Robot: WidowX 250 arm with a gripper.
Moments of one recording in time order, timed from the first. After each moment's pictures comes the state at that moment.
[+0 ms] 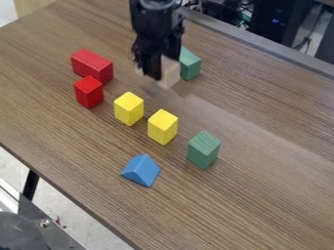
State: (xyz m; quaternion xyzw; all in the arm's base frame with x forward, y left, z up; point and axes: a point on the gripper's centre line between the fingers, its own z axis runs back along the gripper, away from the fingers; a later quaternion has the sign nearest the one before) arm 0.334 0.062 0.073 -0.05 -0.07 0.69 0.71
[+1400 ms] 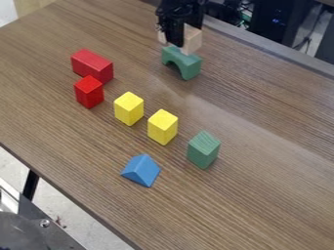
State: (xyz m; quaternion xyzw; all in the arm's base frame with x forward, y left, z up) arm 0.387 0.064 0.091 -0.06 -0.08 0.66 0.74
